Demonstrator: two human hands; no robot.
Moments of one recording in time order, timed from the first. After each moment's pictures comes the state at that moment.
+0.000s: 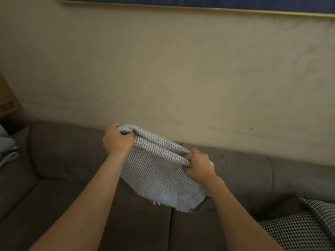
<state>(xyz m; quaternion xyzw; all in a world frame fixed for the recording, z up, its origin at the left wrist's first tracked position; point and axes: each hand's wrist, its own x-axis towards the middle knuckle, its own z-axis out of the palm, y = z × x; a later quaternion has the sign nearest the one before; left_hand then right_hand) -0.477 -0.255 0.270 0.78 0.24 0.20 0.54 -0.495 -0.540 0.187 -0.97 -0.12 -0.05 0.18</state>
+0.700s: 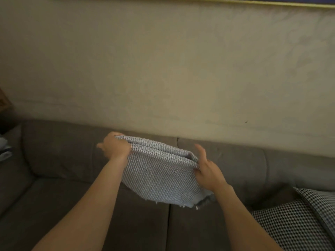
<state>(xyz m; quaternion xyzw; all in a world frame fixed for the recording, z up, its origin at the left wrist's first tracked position) -0.463 -0.259 0.223 0.78 0.31 0.16 0.52 -0.538 -0.578 0.162 -0.97 -0.06 -0.03 0.22</state>
